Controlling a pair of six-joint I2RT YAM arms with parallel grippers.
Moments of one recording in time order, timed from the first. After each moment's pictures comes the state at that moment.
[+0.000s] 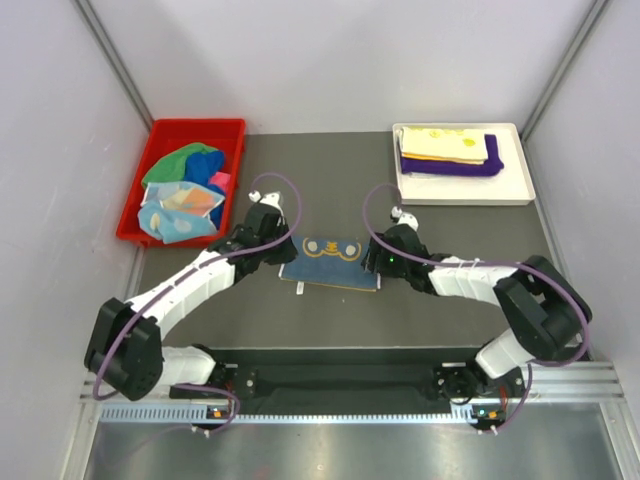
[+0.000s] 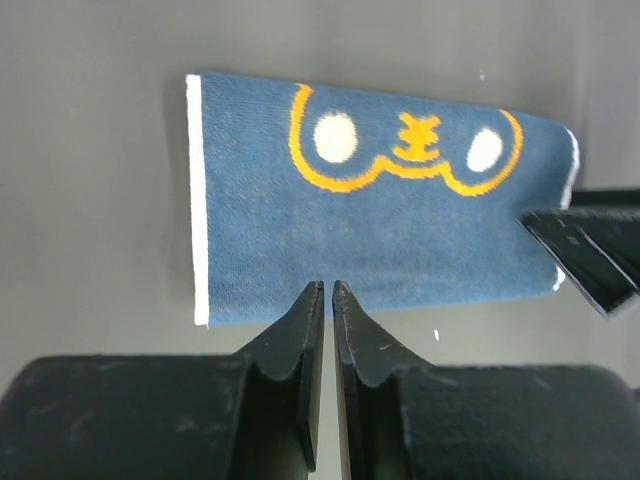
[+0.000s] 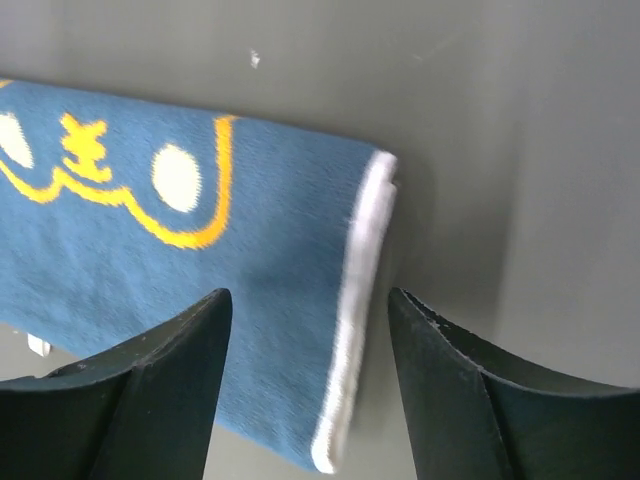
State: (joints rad) left arm -0.52 1.30 0.84 -0.30 -0.02 -0.58; right arm 0.64 1.51 0.64 0.11 0.12 0.67
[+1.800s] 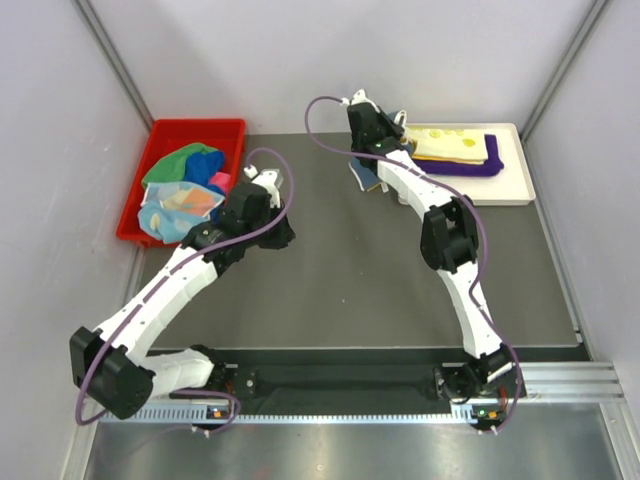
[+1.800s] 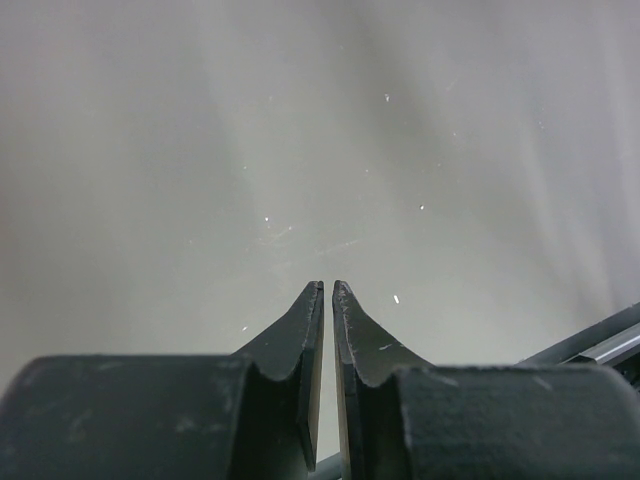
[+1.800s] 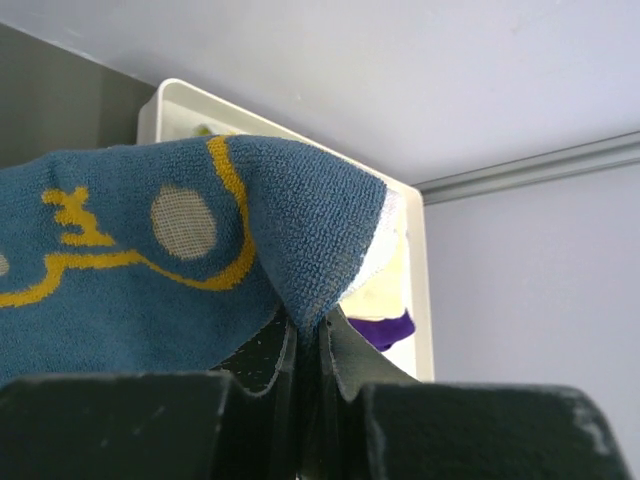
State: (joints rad) left arm -0.53 1.19 1.08 -0.55 0.04 -0.42; right arm 0.49 2.44 2.30 -0.31 0.89 -0.55
